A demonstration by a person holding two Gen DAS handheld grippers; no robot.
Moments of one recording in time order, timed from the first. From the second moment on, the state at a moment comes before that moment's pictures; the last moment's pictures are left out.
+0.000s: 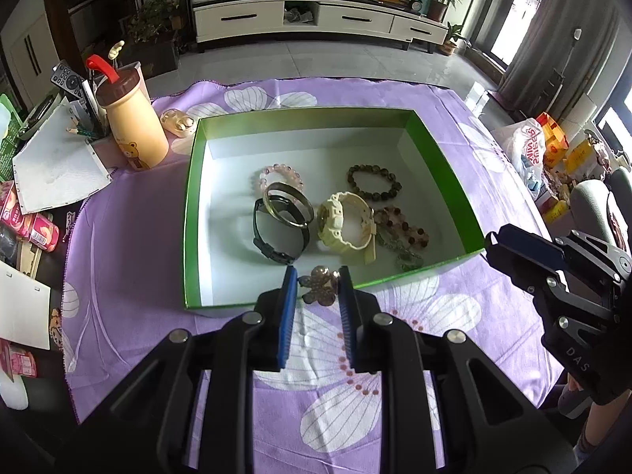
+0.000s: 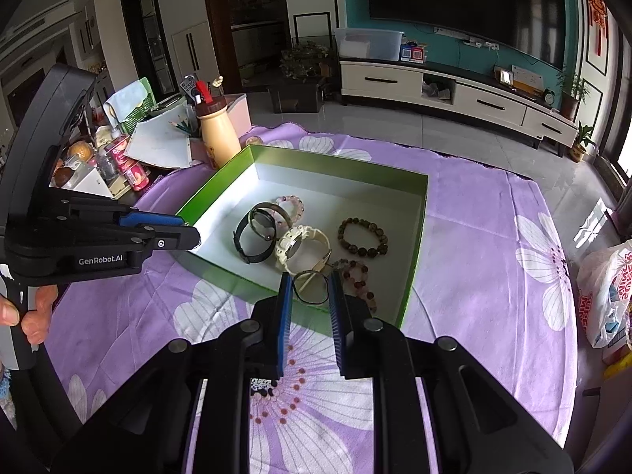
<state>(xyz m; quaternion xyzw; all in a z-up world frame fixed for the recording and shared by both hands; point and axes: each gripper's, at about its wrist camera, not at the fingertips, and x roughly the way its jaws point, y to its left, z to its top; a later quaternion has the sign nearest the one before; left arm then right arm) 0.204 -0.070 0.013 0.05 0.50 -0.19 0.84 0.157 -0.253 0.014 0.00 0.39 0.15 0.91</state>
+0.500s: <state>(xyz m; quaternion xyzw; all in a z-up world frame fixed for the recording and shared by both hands) 0.249 -0.065 0.000 0.03 0.53 -0.16 0.83 0.195 -0.270 0.007 0.03 0.40 0.14 0.91</state>
